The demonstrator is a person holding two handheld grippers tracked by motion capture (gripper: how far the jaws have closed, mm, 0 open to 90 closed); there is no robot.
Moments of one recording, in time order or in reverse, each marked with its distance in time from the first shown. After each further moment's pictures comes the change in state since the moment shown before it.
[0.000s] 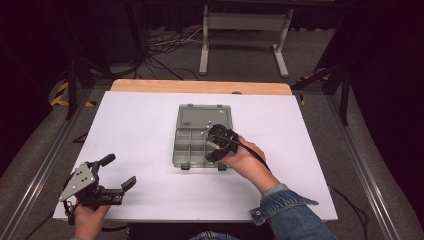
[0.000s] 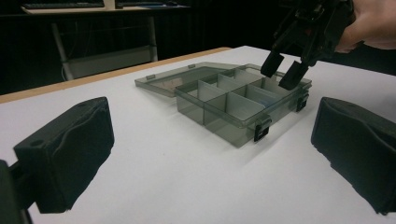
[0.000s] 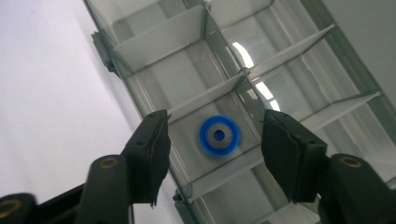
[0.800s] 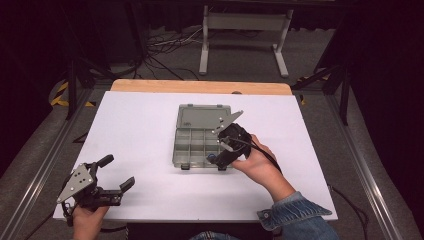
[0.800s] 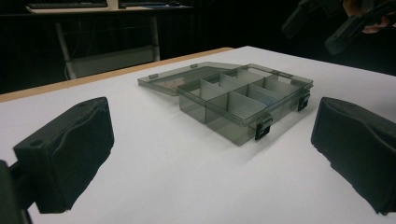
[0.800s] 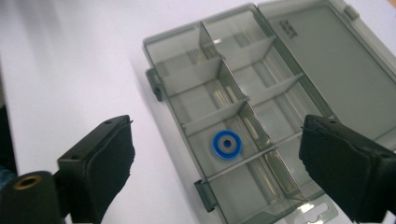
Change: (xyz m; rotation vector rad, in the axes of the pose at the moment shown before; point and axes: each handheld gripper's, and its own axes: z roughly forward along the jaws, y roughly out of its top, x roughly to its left) left arm 0.000 -0.001 -0.004 0.003 0.011 -0.003; right arm 0.015 -0.019 -0.055 -0.220 0.008 -0.064
